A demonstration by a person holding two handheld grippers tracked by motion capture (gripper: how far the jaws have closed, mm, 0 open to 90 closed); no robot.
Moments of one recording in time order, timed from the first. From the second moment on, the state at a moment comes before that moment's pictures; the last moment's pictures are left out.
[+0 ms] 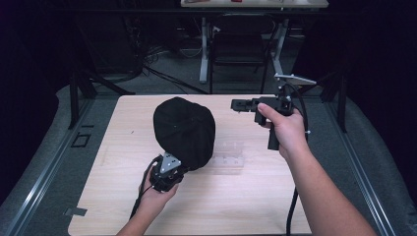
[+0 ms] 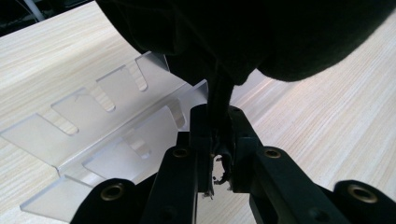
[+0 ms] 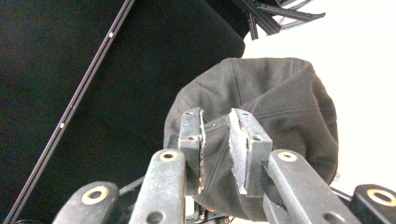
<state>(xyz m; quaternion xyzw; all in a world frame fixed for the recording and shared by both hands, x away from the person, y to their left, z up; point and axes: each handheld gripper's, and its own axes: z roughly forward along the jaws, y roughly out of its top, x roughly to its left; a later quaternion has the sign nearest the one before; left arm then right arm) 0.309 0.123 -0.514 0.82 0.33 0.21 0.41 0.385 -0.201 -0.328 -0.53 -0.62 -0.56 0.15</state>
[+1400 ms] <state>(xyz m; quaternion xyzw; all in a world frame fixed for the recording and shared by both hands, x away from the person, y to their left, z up) 0.290 0.188 -0.514 0.78 0.40 0.17 0.46 0.319 -0.263 -0.350 -0.53 -0.68 -0.50 -0.07</state>
